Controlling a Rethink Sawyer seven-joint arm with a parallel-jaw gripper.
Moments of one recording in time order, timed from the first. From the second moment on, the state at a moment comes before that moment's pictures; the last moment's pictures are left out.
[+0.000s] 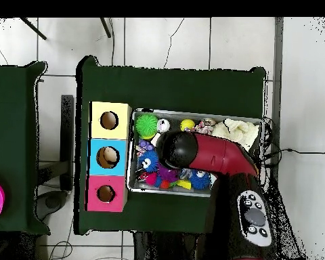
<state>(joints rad) -0.28 -0.68 -0.01 1.62 -0.09 0.66 1.85</state>
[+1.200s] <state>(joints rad) -0.18 -0.86 -0.05 1.66 -0.05 0.78 1.85</state>
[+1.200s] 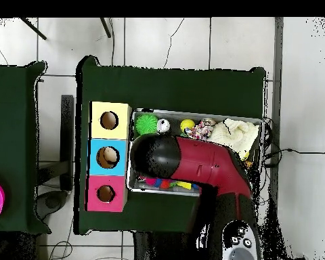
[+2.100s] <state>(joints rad) -0.05 -0.85 -0.10 1.66 0.01 0.78 1.88</state>
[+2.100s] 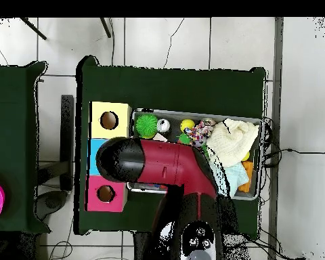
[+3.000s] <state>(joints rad) 0.00 -0.81 -0.15 1.66 0.04 0.78 1.88</state>
